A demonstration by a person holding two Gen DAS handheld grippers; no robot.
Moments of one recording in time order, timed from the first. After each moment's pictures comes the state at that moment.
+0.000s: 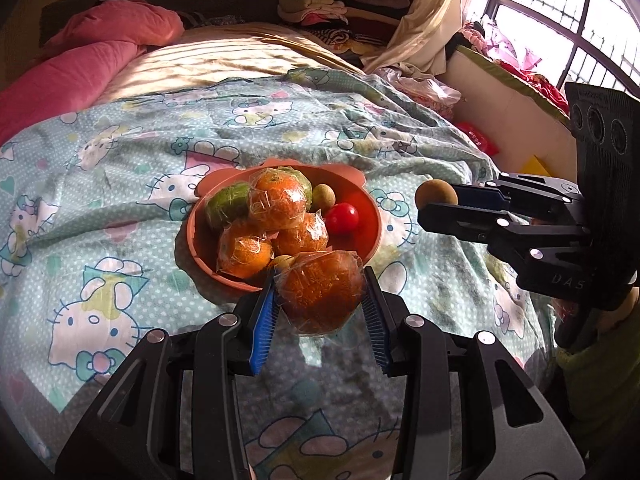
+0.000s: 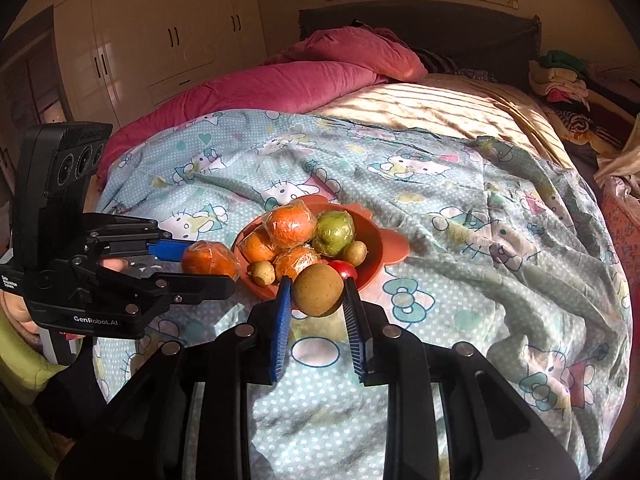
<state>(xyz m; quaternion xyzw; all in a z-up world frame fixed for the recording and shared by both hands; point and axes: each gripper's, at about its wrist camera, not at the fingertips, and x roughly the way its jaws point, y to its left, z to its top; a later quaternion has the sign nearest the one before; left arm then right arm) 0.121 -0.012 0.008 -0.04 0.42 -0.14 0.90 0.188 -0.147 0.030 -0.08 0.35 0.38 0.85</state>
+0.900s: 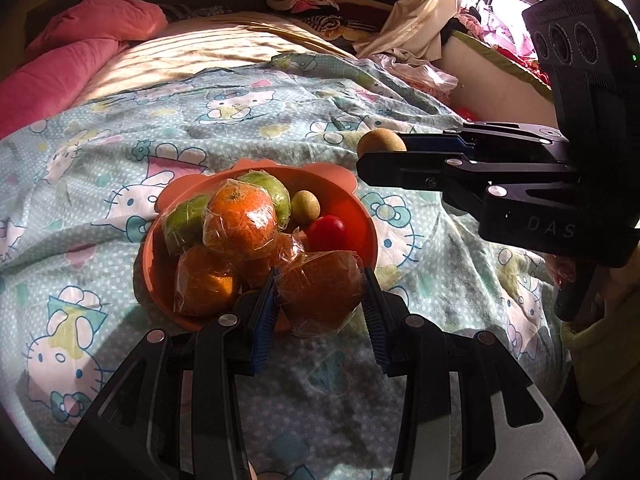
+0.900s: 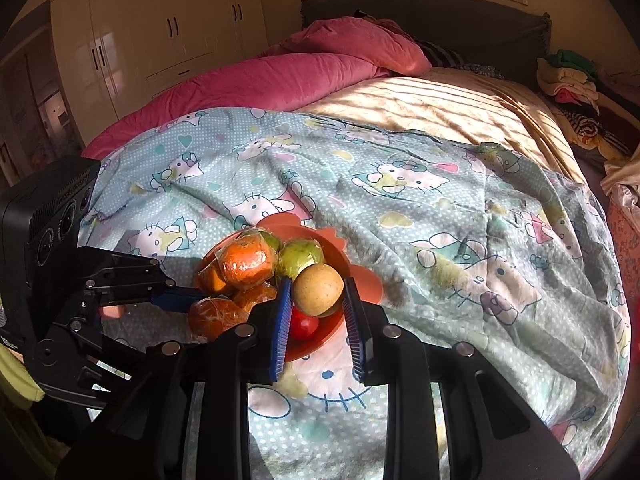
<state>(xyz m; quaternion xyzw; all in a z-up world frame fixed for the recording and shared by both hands) 0.158 -0.034 -0.009 -0.03 0.43 -0.15 0.89 0.245 -0.130 0.022 -0.10 0.37 0.38 0.84</state>
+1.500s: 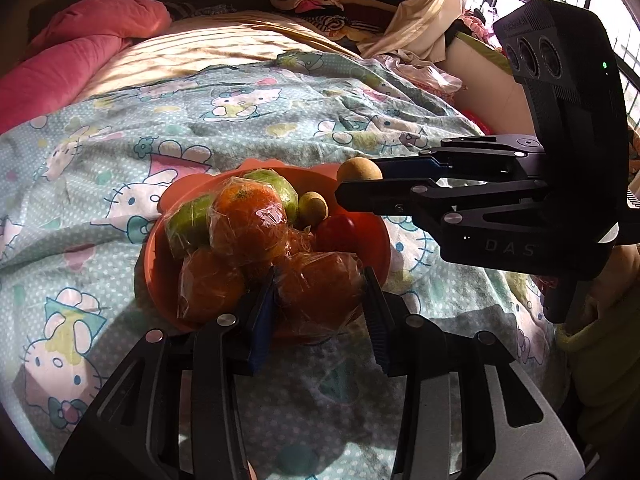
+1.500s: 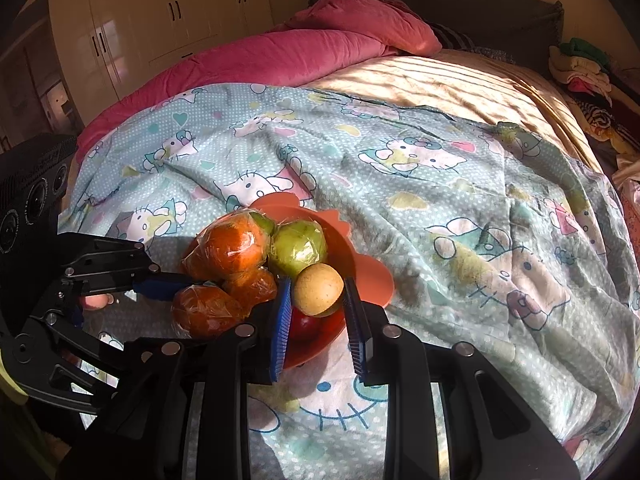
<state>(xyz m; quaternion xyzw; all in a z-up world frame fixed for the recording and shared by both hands) 0.163 -0.030 -0.014 -0.03 0.43 -0.15 0.89 0.261 -0.116 0.001 -0.11 0.40 0.39 0.82</state>
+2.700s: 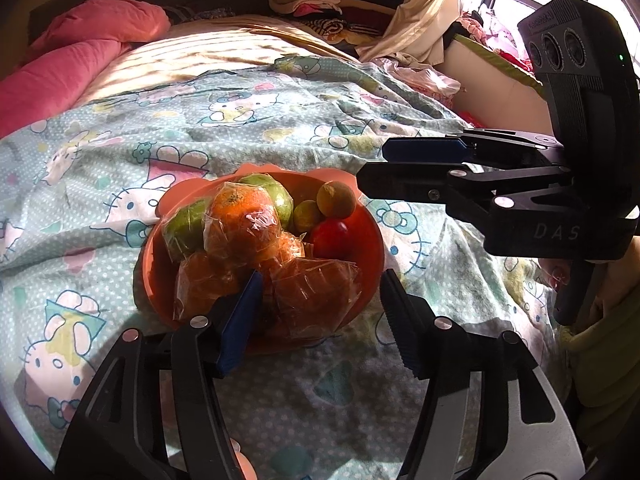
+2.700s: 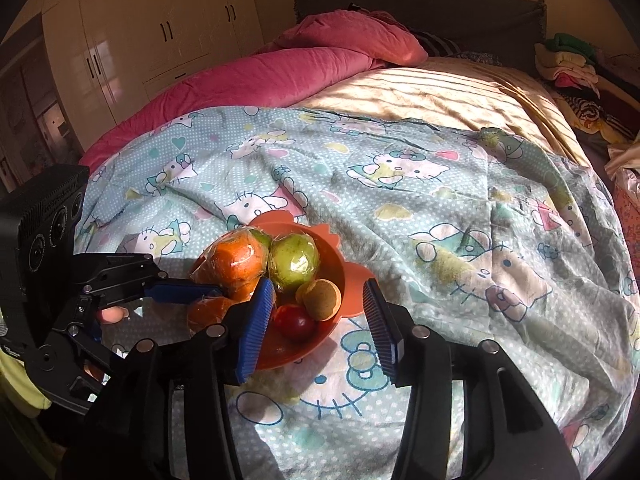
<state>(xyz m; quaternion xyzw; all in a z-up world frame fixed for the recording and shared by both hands) 0.162 -0.037 -0.012 -0.03 0.43 -0.15 0.89 0.253 -0.138 0.022 -0.08 0.38 0.38 0.84</state>
